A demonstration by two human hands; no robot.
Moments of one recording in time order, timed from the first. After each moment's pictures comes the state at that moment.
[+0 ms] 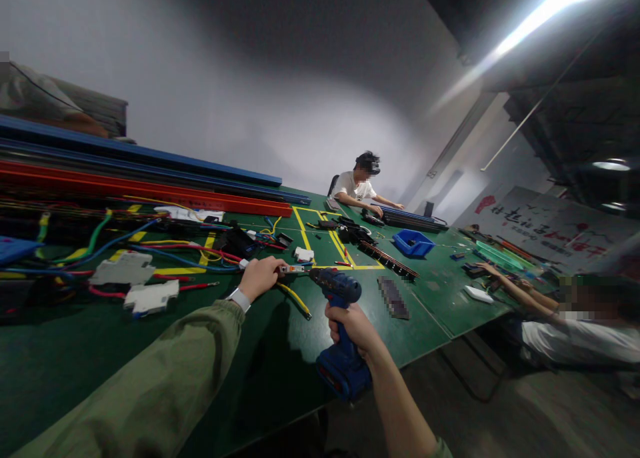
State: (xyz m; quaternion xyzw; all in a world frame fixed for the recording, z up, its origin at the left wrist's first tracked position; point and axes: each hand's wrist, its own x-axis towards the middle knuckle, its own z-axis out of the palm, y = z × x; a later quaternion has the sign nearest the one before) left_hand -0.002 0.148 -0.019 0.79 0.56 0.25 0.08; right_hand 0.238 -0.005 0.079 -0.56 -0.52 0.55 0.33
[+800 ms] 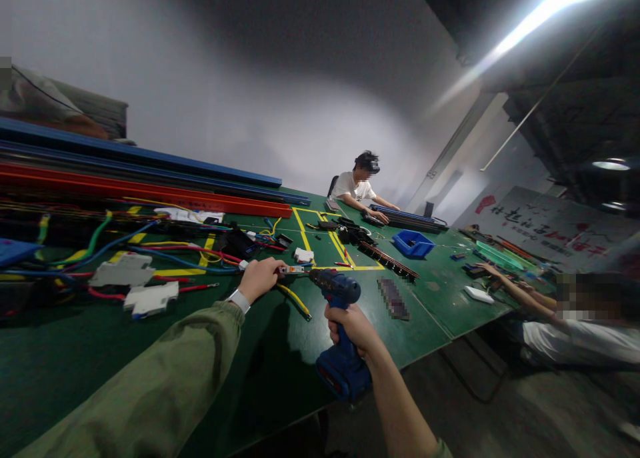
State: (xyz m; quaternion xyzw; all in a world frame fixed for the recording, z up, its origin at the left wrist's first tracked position) left_hand -0.003 0.151 -0.024 0.79 0.55 0.26 0.06; right_hand 0.240 -0.001 0.075 -0.57 -0.51 0.56 0.32
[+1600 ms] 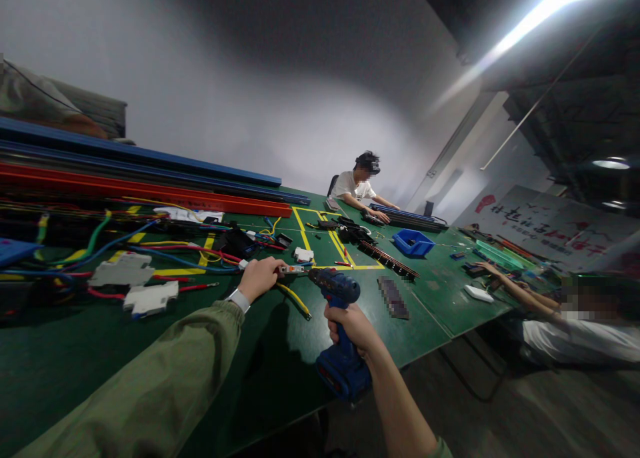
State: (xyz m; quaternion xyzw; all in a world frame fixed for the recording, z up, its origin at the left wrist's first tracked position) left_hand -0.003 0.149 -0.021 0.79 0.55 0.26 0.06; right_hand 0.239 -0.003 0.076 -0.56 -0.52 0.56 0.32
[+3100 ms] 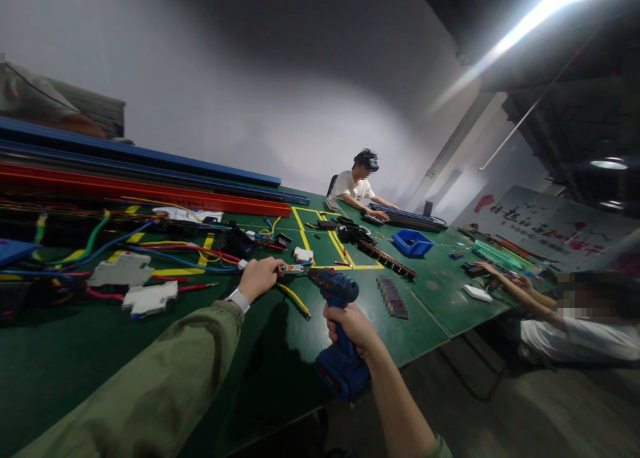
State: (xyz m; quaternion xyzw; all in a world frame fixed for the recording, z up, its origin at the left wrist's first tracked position) left_hand -0.001 0.146 -0.017 0.79 0.56 0.25 0.06; right_hand 0.236 -0.004 0.079 -0.58 -0.50 0.56 0.31
